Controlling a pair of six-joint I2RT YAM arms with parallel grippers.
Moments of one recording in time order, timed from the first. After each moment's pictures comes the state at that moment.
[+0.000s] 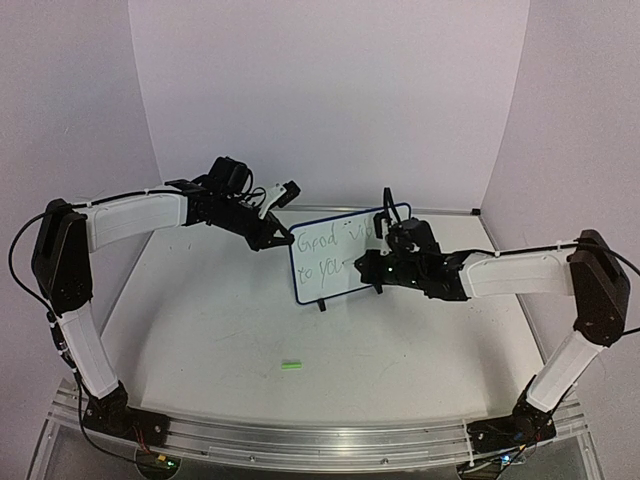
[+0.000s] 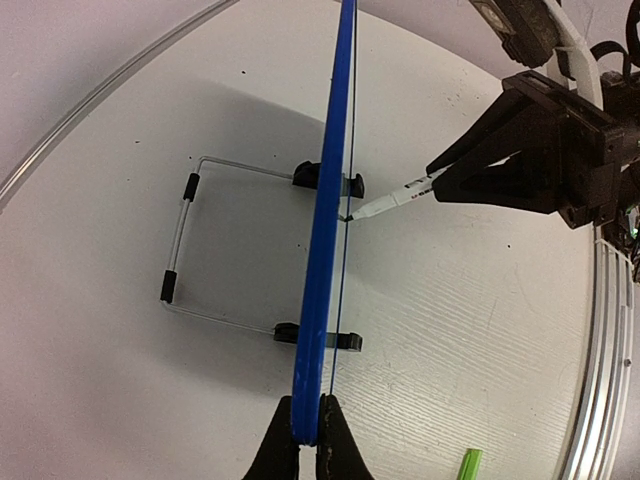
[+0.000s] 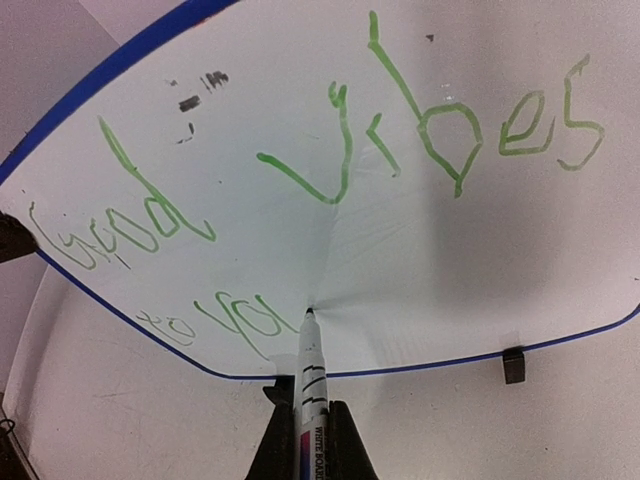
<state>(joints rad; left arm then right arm) -0.58 1.80 1.48 -0.42 0.52 0.27 0.76 1.66 0.99 0.13 0.12 0.55</state>
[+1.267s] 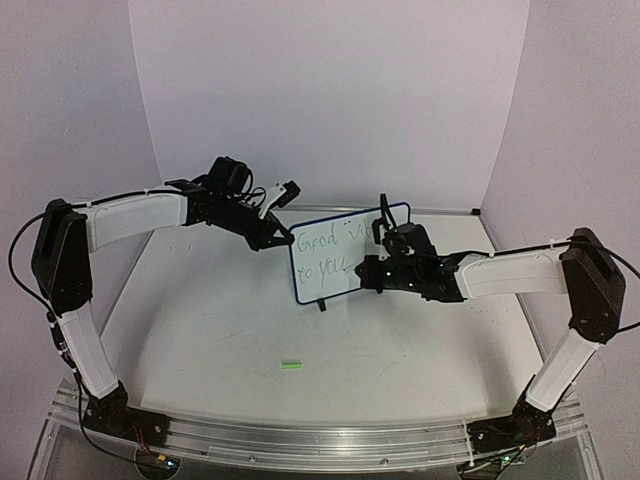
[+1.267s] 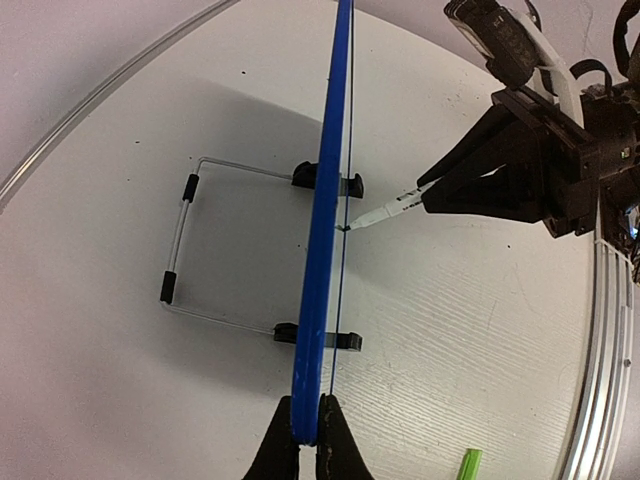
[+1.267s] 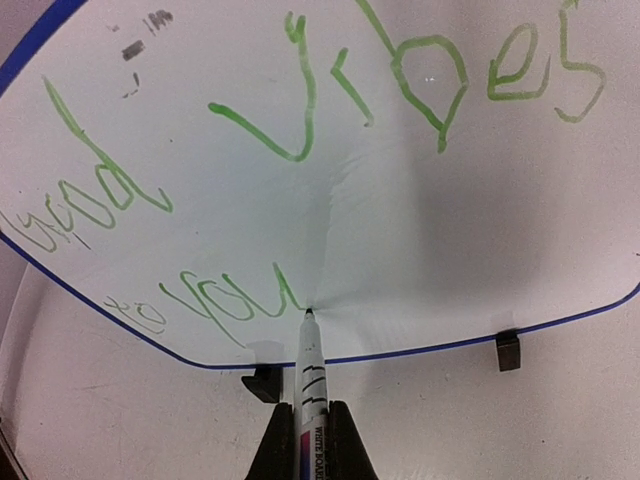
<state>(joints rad) -0.58 1.80 1.48 -0.42 0.52 0.27 0.76 1.69 0.99 0.11 0.12 0.55</state>
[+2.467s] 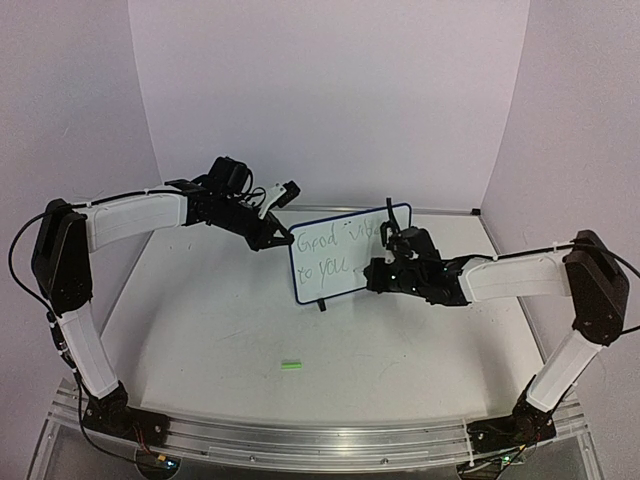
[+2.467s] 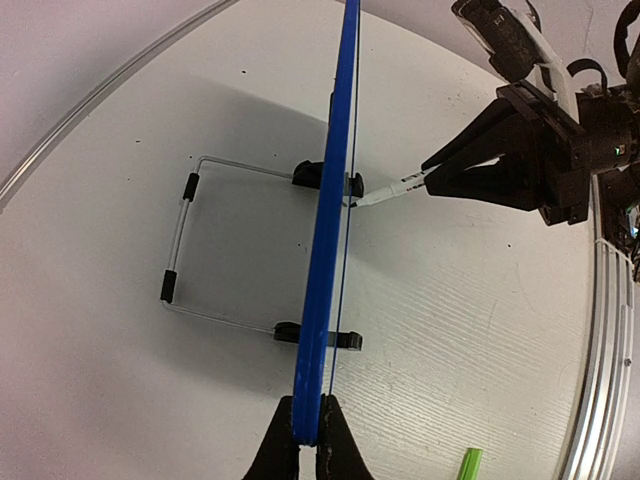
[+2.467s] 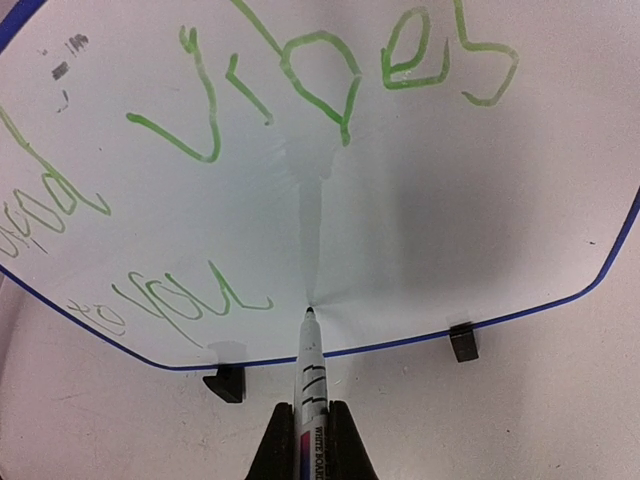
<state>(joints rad) -0.58 1.80 1.48 -0.42 0.52 0.27 0.76 1.66 0.94 0.11 0.19 0.56</state>
